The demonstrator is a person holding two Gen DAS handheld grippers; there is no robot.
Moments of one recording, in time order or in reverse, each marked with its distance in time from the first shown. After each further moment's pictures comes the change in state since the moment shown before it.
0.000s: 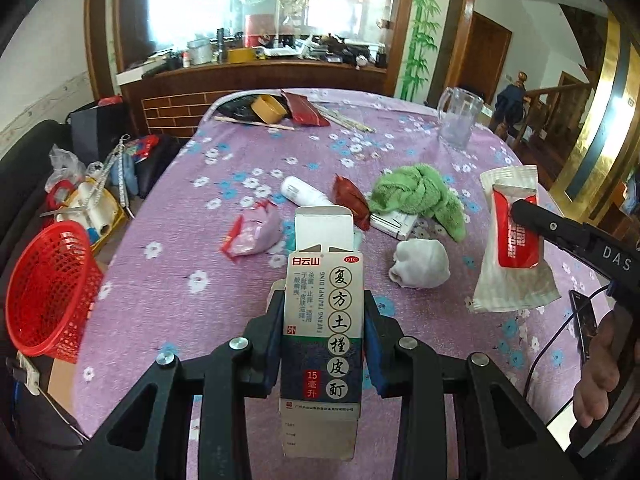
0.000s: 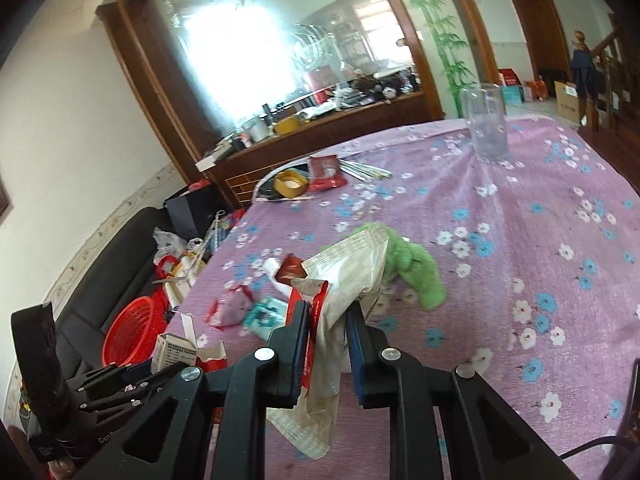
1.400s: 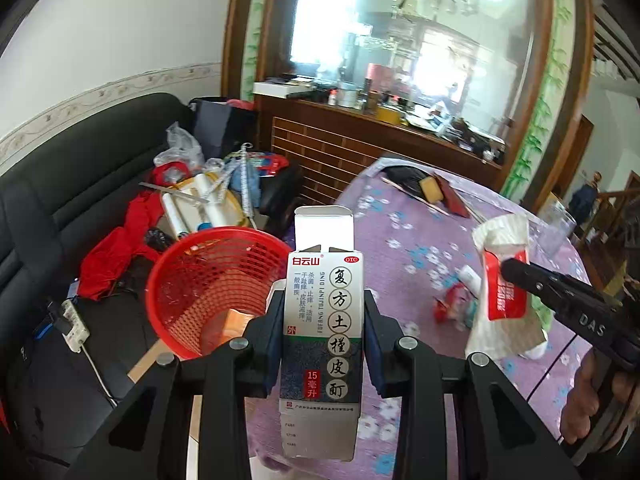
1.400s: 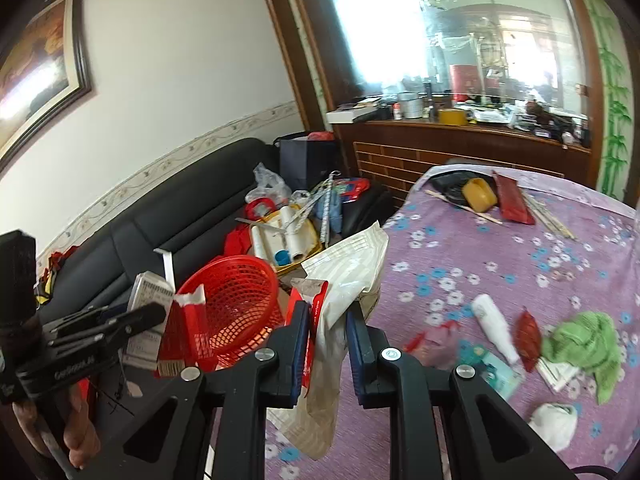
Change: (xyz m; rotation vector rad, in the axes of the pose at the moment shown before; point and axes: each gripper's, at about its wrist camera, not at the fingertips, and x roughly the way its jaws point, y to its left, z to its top) left arm -0.094 0.212 -0.004 -0.300 -0.180 0.213; right arm 0.088 0.232 0.005 -0.380 0.104 0.260
